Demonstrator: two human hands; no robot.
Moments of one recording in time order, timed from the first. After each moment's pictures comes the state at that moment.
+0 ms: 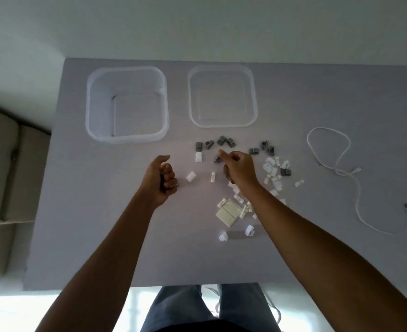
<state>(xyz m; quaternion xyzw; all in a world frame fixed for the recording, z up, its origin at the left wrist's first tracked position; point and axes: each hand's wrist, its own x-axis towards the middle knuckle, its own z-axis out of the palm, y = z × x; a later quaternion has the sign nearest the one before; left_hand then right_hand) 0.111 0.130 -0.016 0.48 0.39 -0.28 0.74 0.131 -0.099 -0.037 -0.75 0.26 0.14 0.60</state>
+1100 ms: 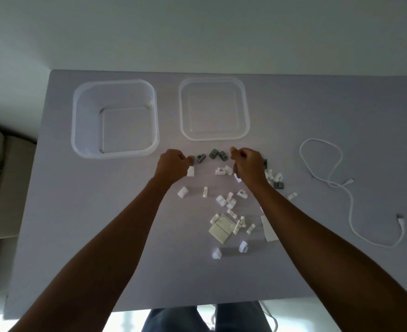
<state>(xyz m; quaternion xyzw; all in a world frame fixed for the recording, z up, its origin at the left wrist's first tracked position) 0.200 0.075 -0.042 0.88 0.15 -0.26 0.37 0.176 -0.143 -0.042 -0.84 0.21 0.08 0.50</state>
